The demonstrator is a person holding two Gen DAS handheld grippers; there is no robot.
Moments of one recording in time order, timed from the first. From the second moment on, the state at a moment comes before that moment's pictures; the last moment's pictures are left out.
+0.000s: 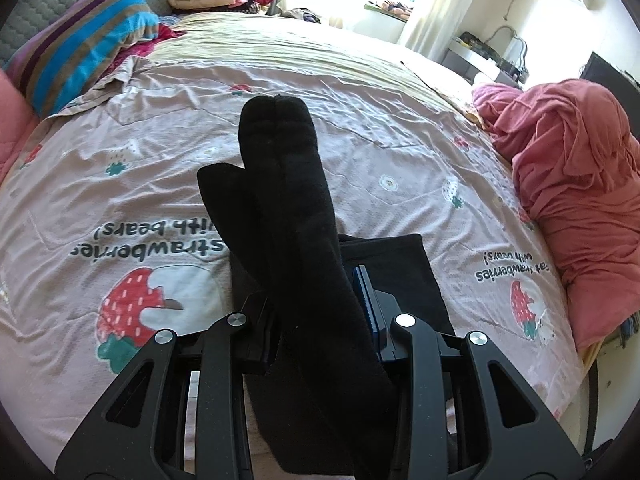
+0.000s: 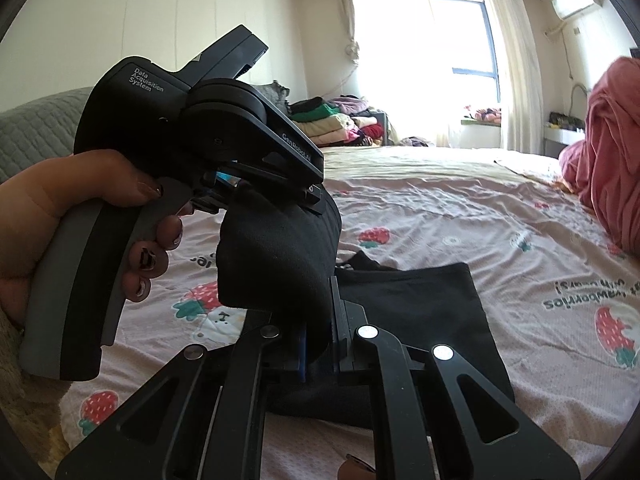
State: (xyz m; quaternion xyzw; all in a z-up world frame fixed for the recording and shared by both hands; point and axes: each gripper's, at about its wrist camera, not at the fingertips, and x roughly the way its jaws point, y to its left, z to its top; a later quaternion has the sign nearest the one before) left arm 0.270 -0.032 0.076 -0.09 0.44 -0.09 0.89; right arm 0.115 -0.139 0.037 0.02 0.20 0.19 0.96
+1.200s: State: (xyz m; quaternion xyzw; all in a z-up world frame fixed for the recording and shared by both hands) left arm 0.306 -0.137 -0.002 -0.02 0.53 -0.11 0.84; right arm 0.138 -0.220 -0.028 0.18 0.34 0.17 0.91
